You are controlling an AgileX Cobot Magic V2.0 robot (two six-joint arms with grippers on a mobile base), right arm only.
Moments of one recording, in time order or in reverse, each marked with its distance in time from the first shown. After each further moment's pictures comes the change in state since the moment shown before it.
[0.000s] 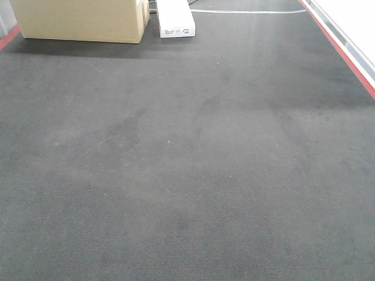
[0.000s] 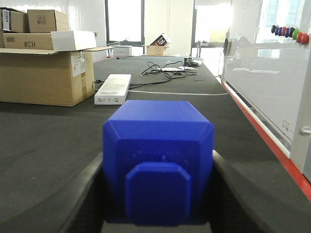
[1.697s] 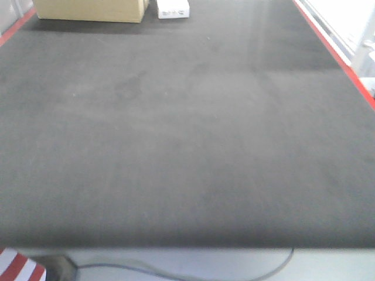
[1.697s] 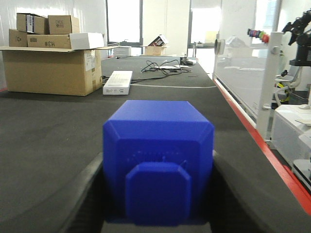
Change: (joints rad) arm 0.000 0.000 0.000 0.000 0.000 0.000
